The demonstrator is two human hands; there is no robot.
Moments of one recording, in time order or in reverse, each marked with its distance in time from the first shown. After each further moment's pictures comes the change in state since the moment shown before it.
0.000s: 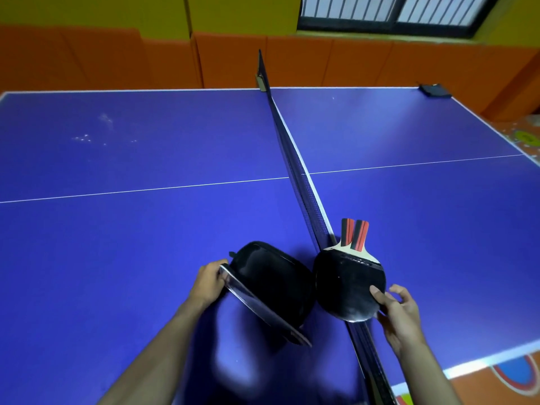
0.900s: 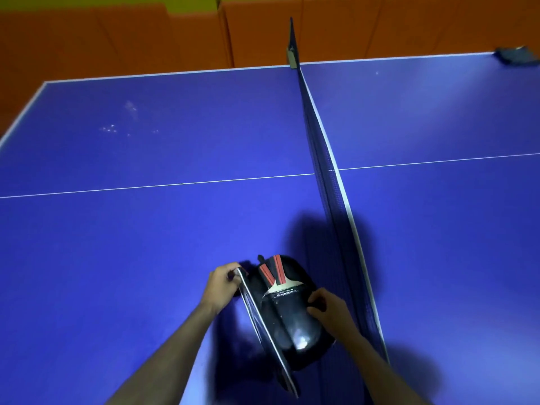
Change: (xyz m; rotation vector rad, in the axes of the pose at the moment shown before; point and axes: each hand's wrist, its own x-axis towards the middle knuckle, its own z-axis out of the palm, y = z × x) left_hand 0.033 0.011 0.014 -0.134 0.034 -0.255; right_hand 0.106 0.111 0.102 -0.936 -0.593 -0.223
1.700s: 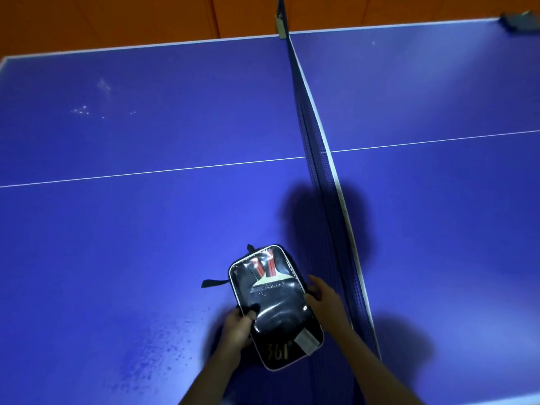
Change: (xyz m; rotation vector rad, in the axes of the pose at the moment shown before) left_hand -0.093 0.022 0.085 -0.595 -0.021 -0.740; right_hand -0.001 0.004 0.002 0.148 -0.002 0.174
